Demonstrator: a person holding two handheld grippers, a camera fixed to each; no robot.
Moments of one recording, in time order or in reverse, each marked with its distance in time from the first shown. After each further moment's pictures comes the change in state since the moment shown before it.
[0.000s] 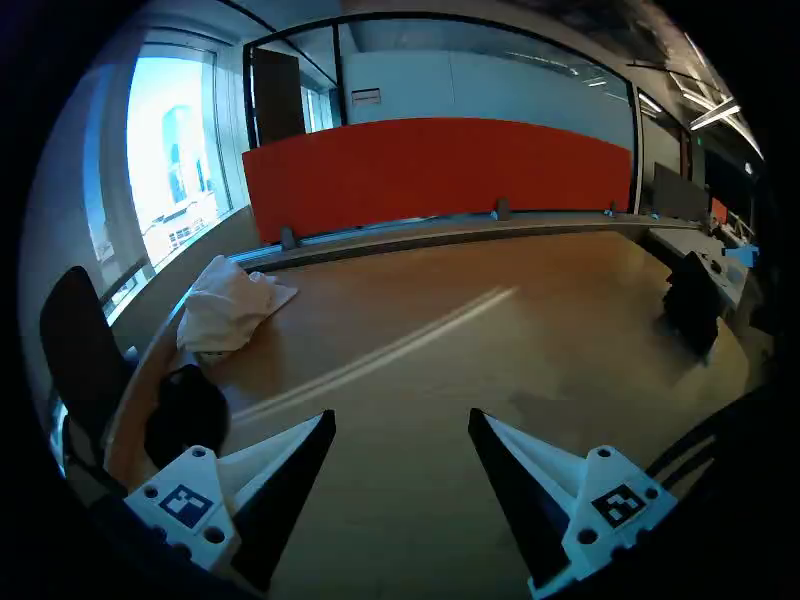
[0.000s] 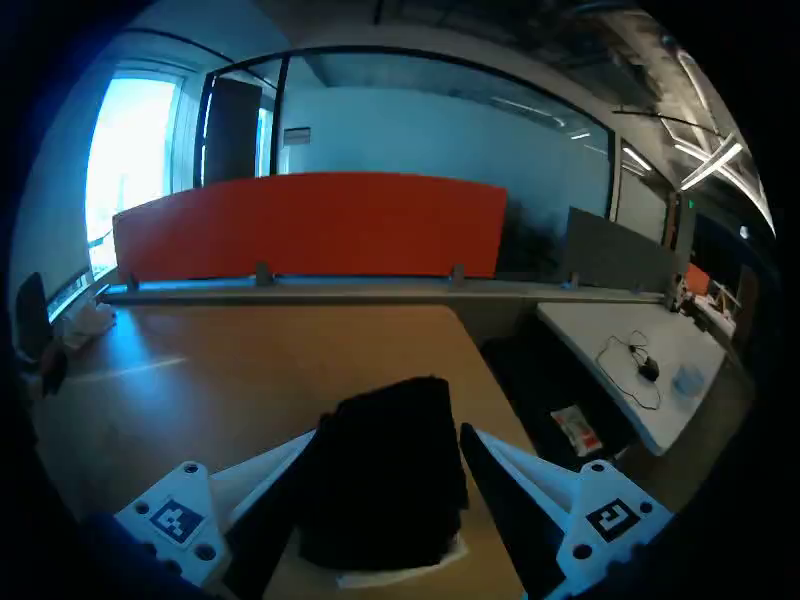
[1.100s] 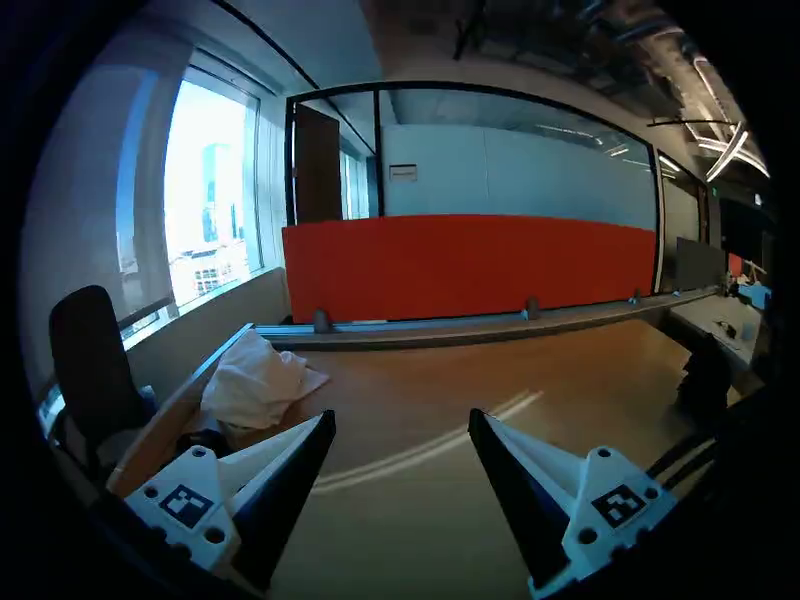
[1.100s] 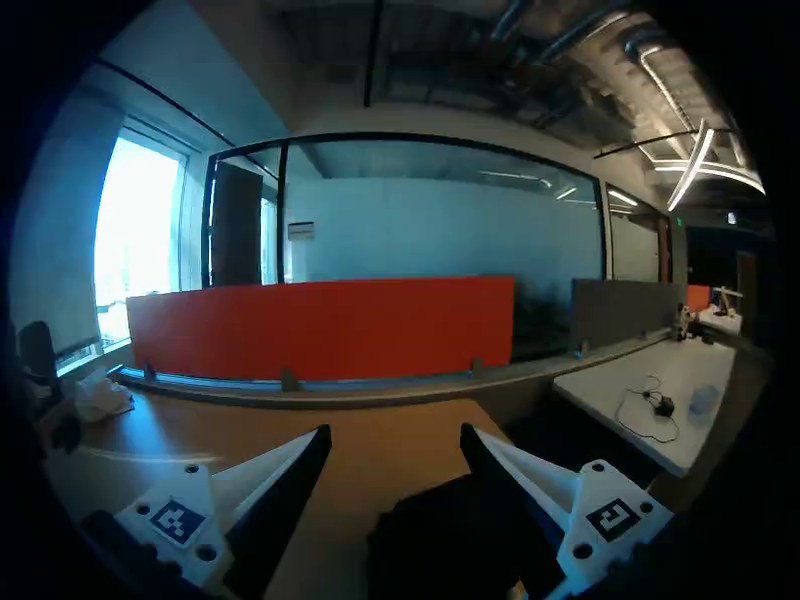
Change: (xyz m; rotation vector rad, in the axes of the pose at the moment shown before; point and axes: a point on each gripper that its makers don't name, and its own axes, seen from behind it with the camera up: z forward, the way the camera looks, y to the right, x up) left arm 0.102 -0.035 -0.001 0.088 0.285 -0.091; right arm 0.093 -0.057 -0.015 0.030 0.308 0.067
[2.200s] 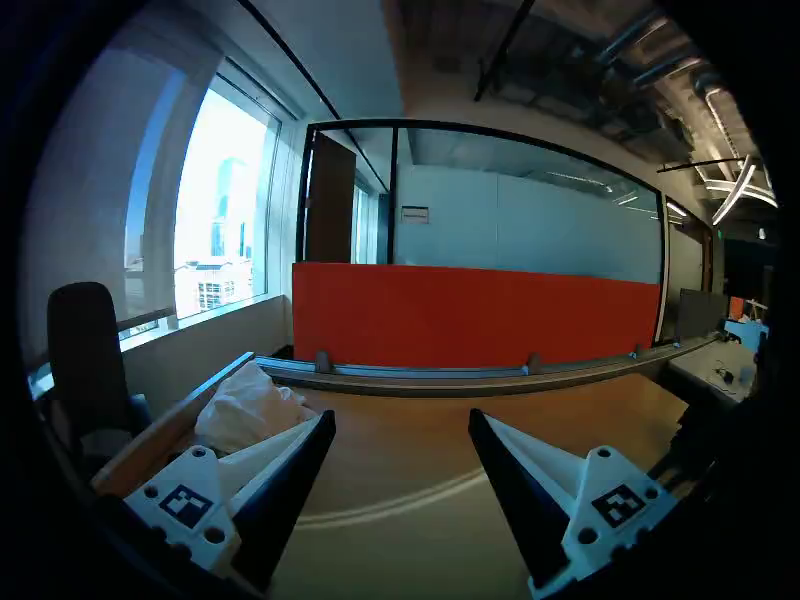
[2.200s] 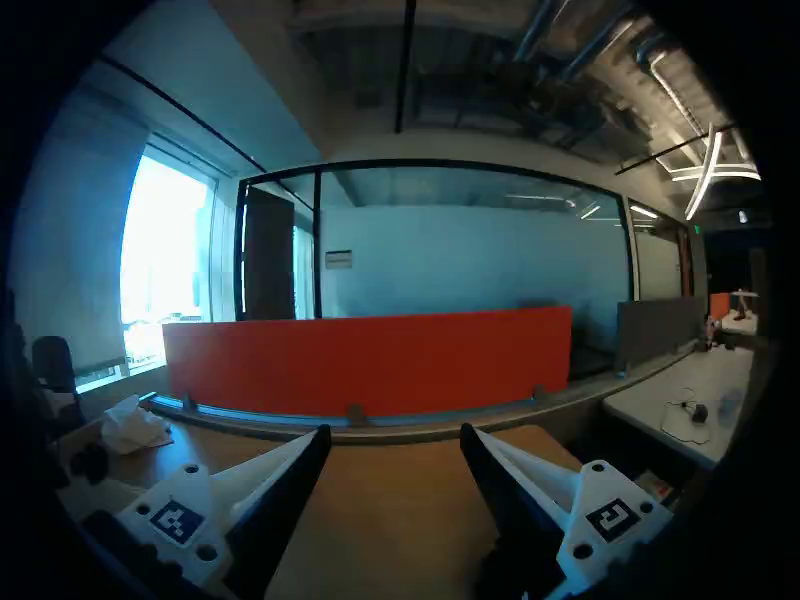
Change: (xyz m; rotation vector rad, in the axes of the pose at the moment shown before) left arm 0.046 -0.005 0.007 0.007 0.136 -0.086; right arm 0.036 -0.147 0.008 0.088 0.097 0.018
